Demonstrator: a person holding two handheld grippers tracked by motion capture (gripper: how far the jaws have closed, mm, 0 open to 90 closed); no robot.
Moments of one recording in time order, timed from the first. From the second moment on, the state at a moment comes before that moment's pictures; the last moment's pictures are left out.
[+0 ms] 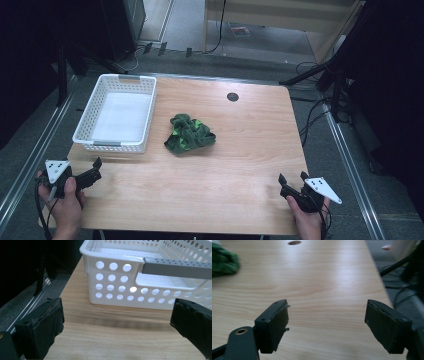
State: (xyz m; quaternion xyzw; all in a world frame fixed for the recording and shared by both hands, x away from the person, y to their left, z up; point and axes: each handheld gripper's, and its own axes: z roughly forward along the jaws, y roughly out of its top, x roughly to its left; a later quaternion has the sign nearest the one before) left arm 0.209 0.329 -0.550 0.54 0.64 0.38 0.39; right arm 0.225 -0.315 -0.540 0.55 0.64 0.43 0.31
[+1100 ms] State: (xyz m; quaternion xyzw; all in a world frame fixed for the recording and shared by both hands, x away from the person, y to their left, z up) left arm 0.216 0.326 -0.551 0.53 0.64 0.40 0.38; right arm 0.349 -0.055 -0.483 0.48 0.75 0.42 0.17
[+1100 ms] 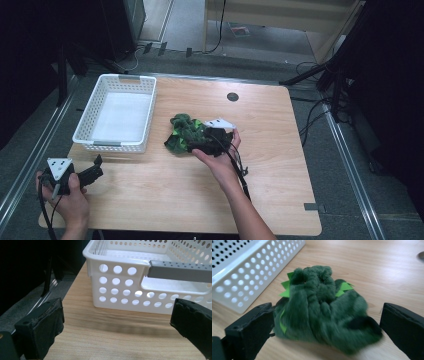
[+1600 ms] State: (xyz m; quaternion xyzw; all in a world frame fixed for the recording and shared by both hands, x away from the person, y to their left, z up) left arm 0.213 0.330 -0.547 0.52 0.64 0.39 0.40; right arm 0.387 -0.032 -0.524 0.55 0.76 0.32 0.10
